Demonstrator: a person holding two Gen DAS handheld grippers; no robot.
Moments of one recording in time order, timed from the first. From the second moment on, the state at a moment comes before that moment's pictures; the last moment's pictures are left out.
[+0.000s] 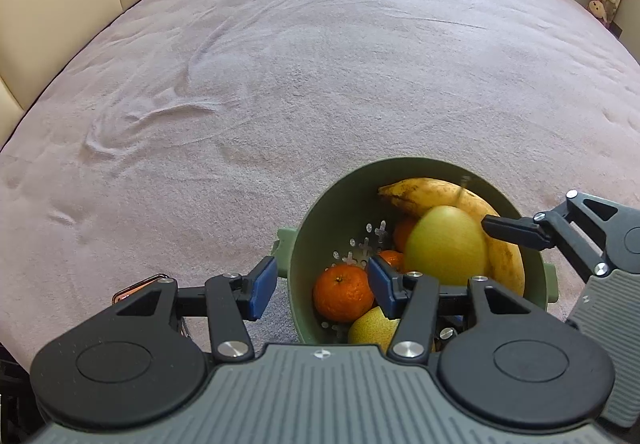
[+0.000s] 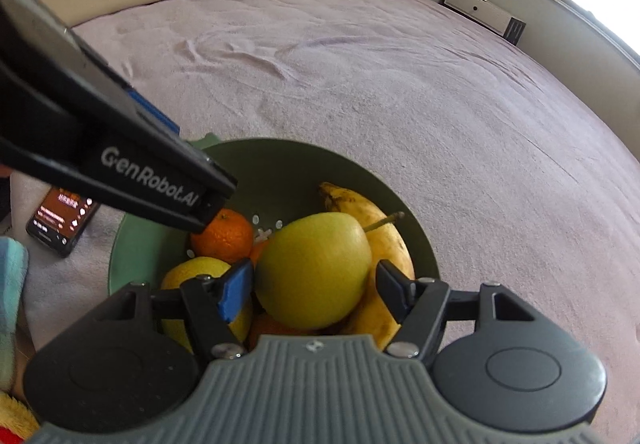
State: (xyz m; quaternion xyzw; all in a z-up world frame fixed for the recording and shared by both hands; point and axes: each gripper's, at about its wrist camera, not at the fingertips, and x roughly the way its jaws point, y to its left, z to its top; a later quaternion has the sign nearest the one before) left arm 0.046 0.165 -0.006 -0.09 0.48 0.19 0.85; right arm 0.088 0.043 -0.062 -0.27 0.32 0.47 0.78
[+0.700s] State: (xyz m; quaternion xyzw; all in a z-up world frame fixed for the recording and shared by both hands) left arm 0.012 0.118 0.047 -0.07 0.33 0.12 0.93; right arm 0.086 -0.074 0.030 -0.08 0.32 0.33 0.89
